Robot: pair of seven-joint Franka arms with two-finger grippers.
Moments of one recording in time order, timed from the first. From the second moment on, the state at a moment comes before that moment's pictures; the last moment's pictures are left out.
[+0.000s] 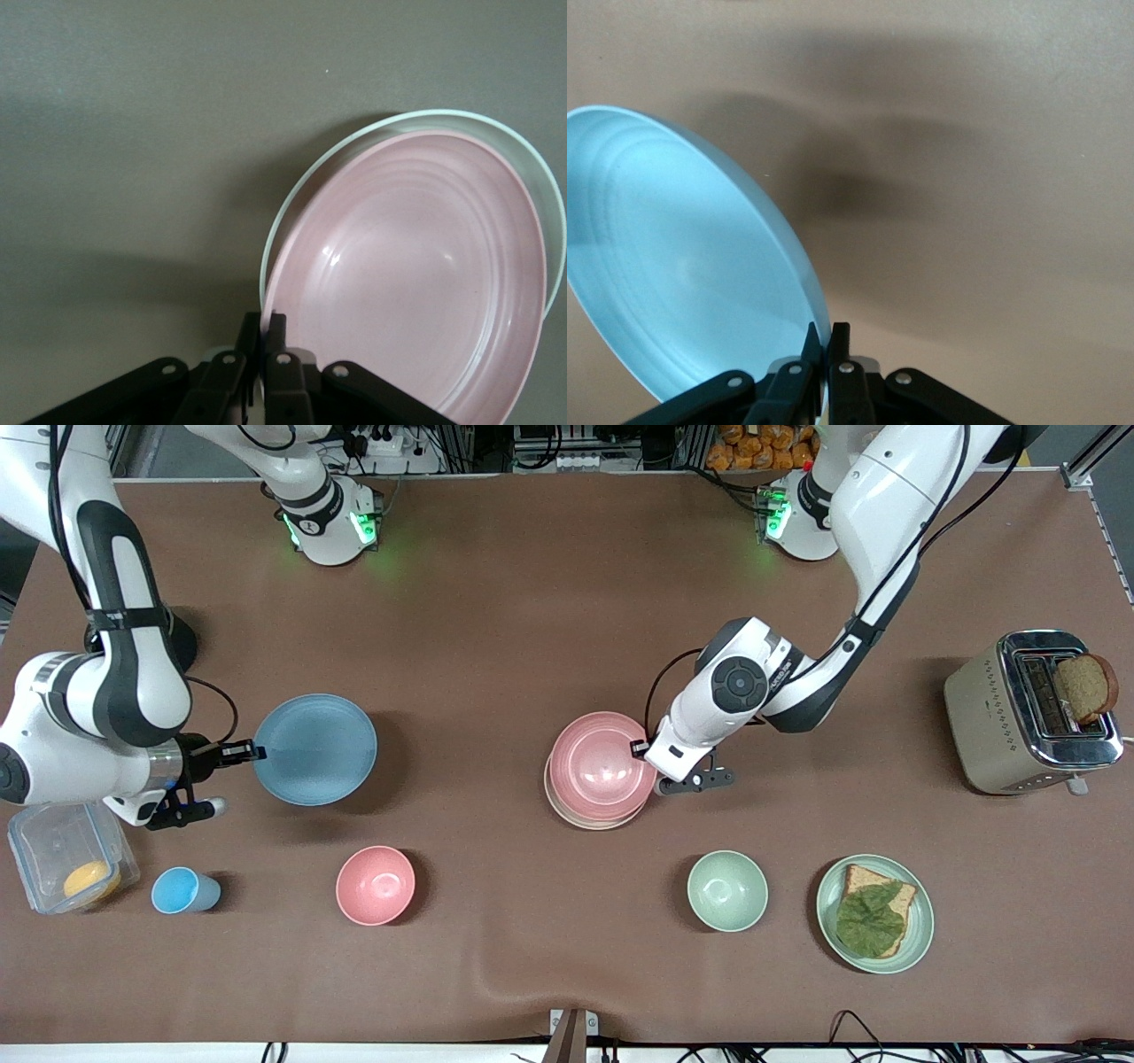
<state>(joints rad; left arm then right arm) -0.08 0.62 -0.54 -1.83 0.18 2.43 -0.83 -0.03 0.45 -0.05 -1.69 0.21 1.75 -0.33</state>
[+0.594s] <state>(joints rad) -0.08 0.64 -0.54 -1.83 0.18 2.49 -0.83 0.02 0.45 -0.05 -1.67 0.27 1.73 -0.28</state>
